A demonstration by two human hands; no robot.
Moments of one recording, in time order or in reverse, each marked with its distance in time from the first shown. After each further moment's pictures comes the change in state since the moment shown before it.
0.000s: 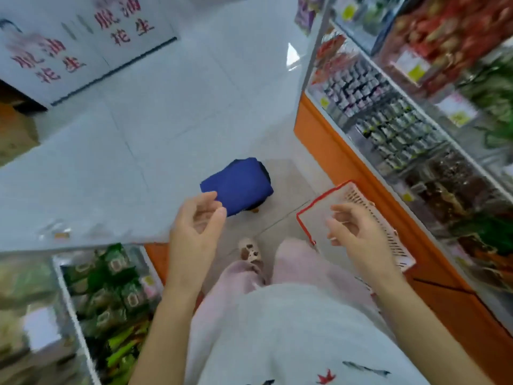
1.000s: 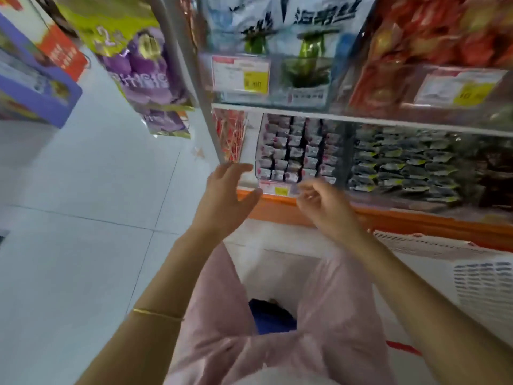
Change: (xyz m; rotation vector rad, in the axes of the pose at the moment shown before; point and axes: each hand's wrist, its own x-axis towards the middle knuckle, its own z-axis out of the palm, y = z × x) left_hand 0.539 -0.012 0.368 0.551 -0.962 0.780; right_hand 0.496 0.073 0.048 -0.094 0.583 0.077
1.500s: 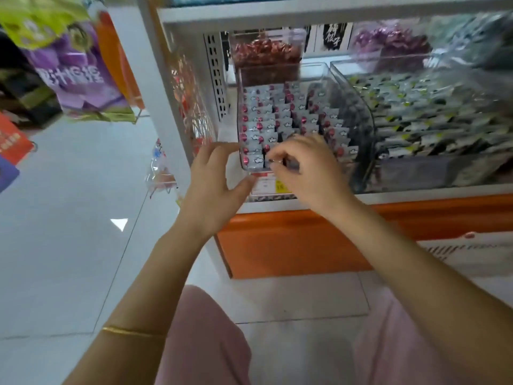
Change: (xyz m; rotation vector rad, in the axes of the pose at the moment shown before) left_hand 0.076 -0.124 0.101 0.023 0.238 0.491; right_hand 0.084 0.076 0.097 -0.411 0.547 -0.514
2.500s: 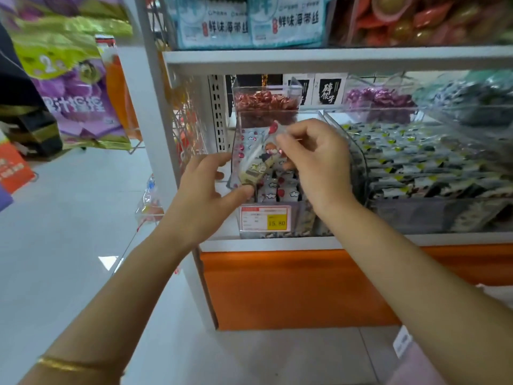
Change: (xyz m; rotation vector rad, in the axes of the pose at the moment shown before) left_hand 0.023 0.006 -0.005 -0.080 0.082 0.040; right_hand 0.033 -0.009 -0.022 0.587 0.324 0.096
